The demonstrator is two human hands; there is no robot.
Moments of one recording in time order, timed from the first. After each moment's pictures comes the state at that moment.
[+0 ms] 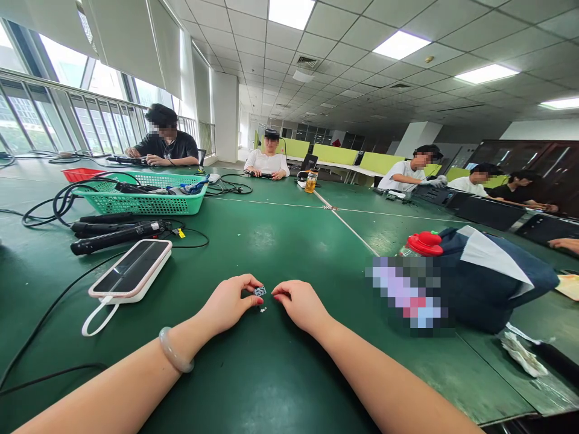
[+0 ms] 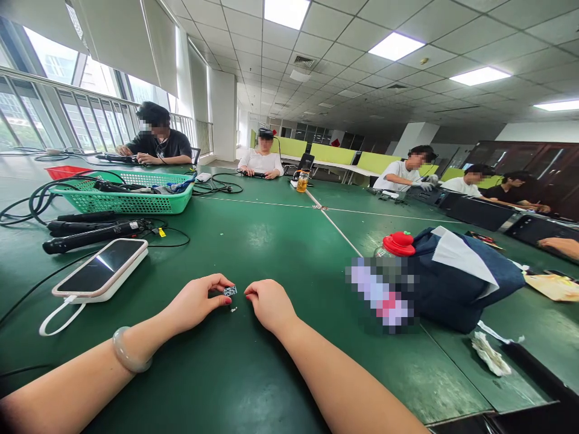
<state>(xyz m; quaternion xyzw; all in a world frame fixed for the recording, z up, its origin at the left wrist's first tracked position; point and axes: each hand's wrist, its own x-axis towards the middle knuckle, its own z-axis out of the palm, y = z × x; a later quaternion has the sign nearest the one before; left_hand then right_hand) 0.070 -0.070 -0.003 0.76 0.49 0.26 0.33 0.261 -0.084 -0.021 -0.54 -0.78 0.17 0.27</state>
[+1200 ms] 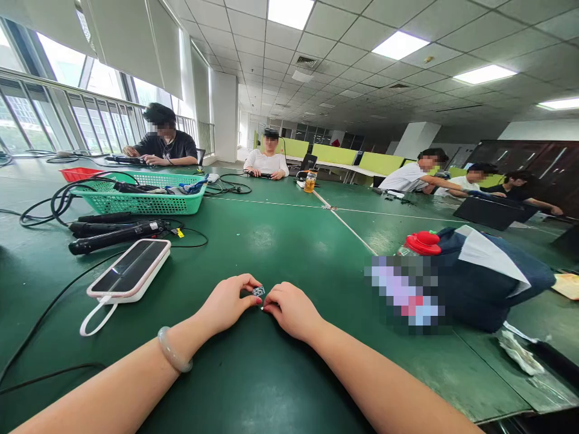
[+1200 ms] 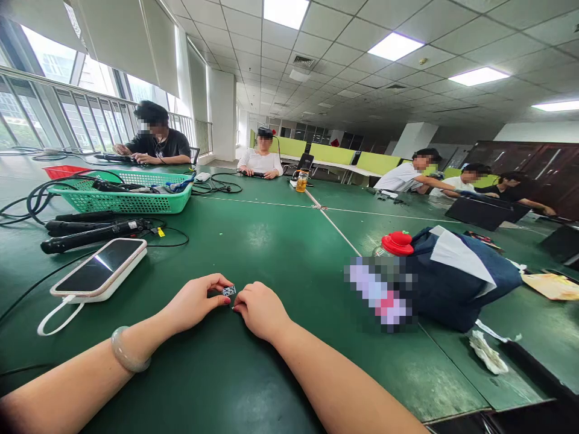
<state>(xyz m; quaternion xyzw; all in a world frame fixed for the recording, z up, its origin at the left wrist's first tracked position) 0.070 -0.070 -0.003 0.77 0.49 0.26 0.31 0.251 -0.091 -0.026 -0.47 -0.85 0.07 0.20</state>
